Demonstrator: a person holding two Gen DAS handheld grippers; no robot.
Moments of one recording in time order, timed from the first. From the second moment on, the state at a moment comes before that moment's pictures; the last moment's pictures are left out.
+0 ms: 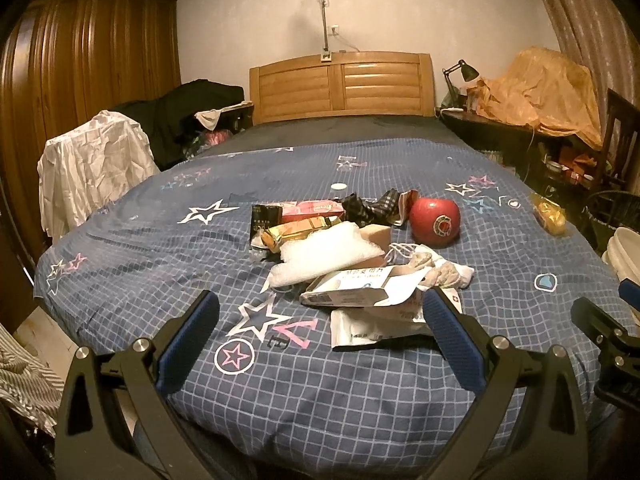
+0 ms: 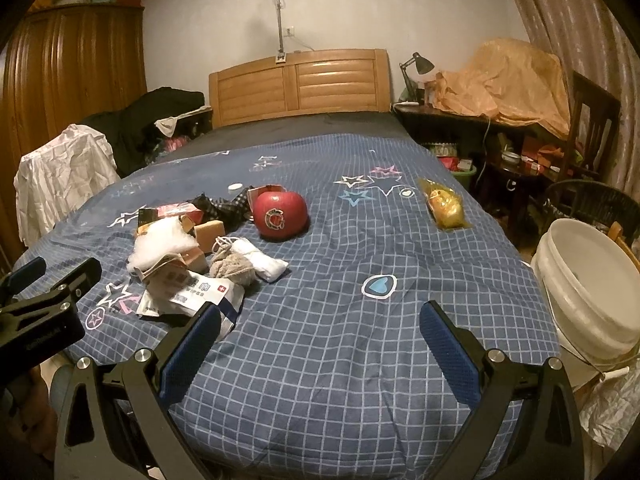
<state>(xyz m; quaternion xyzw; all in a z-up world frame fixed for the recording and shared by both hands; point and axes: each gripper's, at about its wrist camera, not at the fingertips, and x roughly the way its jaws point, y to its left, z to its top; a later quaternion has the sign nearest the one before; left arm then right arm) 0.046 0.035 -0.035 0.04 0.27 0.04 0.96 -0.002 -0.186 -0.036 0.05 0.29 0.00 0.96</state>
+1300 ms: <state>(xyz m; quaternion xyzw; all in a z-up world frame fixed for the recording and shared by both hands) 0.048 0.119 -0.054 -0.01 0.31 0.10 0.95 0.021 -0.131 -0.045 -0.03 0.29 0.15 0.95</state>
